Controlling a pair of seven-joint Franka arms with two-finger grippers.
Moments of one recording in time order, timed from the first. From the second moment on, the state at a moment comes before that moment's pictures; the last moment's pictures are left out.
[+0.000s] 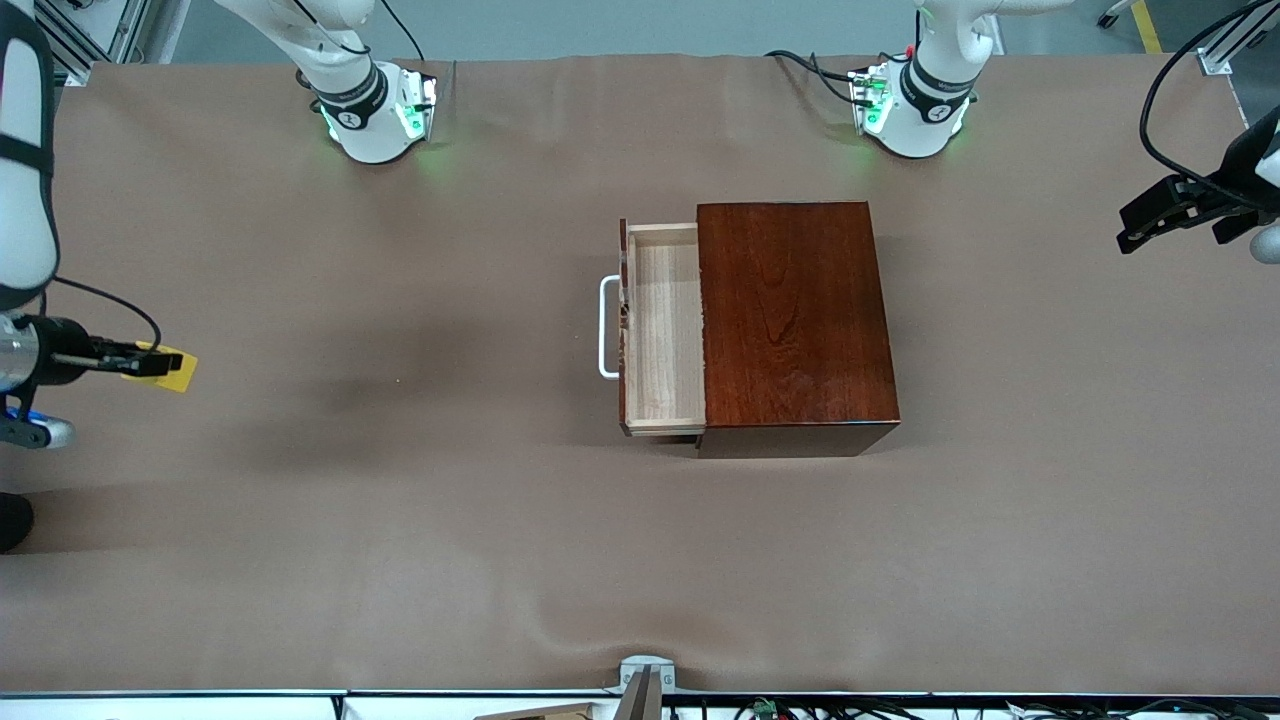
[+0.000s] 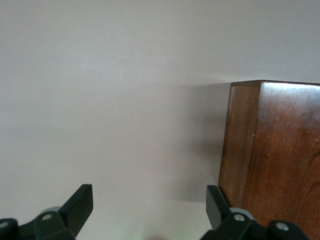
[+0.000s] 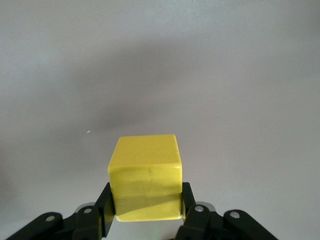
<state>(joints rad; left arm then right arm) -0.03 -0.04 -0.01 -1.56 0.05 1.51 -0.11 -0.21 0.34 0.08 -1.44 0.01 1.47 0.12</state>
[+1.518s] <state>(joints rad) -0.03 -0.04 -0.01 -1.56 0.05 1.53 -0.11 0.17 0.26 0.08 -1.42 0.21 1.48 1.08</state>
